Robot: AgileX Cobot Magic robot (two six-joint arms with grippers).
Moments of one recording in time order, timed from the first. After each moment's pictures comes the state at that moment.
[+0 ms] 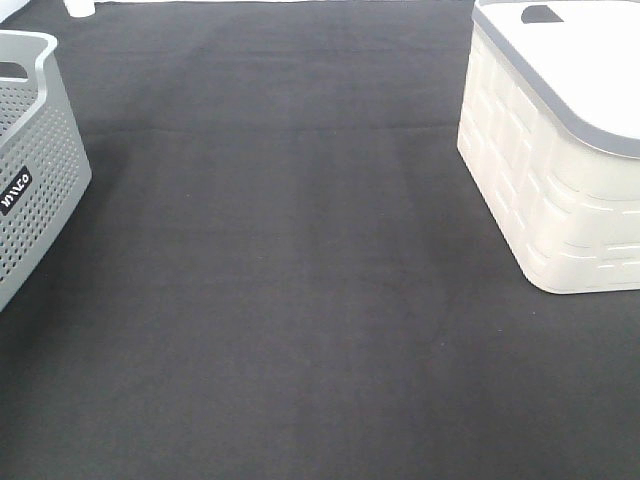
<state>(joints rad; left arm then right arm) 0.24 1.43 -1.86 -0.32 1.22 0.84 0.12 0.04 -0.46 0.23 1.09 -0.18</state>
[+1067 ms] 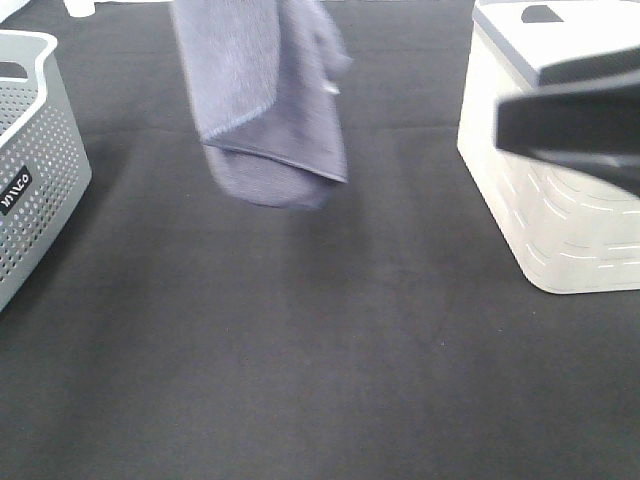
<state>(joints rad) -0.29 1.60 -2.06 -0.62 0.90 1.05 0.12 0.84 -0.60 1.29 0.78 -1.34</state>
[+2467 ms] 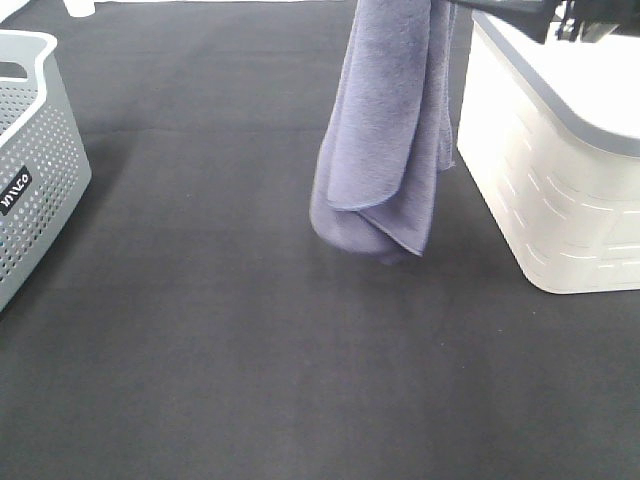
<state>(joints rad) -0.62 1.78 -2.06 -0.61 0.76 1.17 0.12 1.27 -0.79 1.69 0.96 -1.83</state>
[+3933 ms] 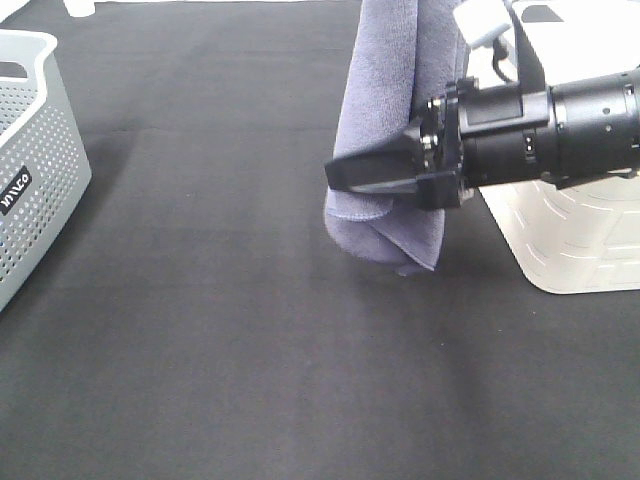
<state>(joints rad) -0.62 1.80 -2.06 -0.62 0.76 1.21 0.26 1.60 -0.79 1.55 0.88 -1.89</state>
